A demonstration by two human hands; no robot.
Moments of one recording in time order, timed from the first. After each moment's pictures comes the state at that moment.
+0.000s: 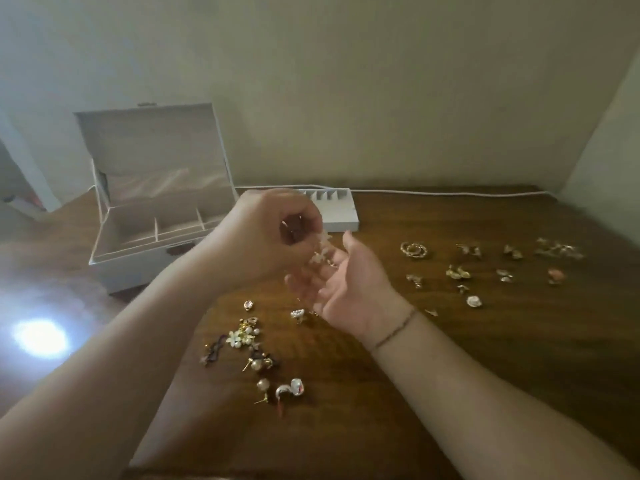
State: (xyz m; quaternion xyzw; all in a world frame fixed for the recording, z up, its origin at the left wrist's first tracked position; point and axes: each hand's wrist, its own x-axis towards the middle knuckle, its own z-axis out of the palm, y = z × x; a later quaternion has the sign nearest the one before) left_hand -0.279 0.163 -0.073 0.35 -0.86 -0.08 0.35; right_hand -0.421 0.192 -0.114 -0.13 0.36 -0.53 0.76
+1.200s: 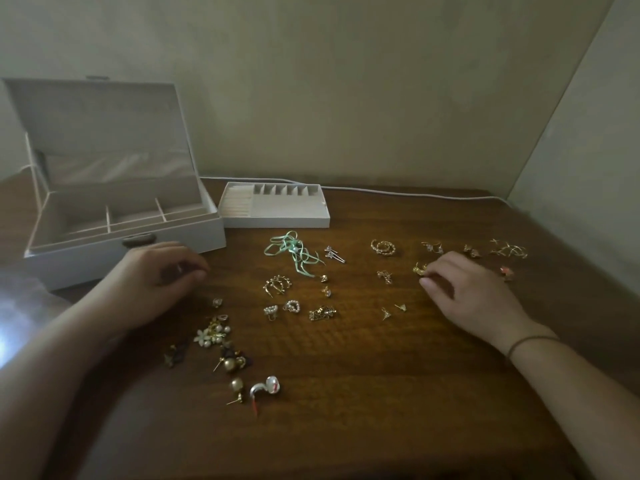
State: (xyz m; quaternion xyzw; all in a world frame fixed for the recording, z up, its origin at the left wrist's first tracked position) left_hand -0.177 0.122 -0.161 0.41 -0.85 -0.09 0.31; right_hand -0.625 0.221 -0.165 -0.73 0.65 -0.19 -0.11
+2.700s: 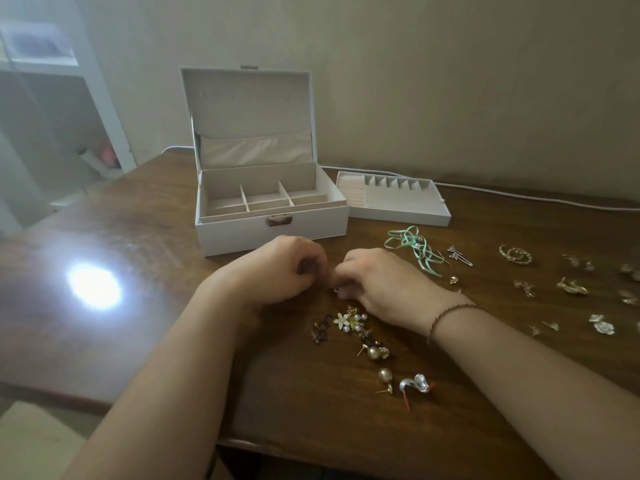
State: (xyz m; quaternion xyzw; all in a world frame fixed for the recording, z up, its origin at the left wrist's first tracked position) left_hand -0.156 0.126 -0.150 0.45 -0.86 -0.19 0.16; right_hand -0.352 0.153 -0.143 -0.87 0.47 -0.07 0.08
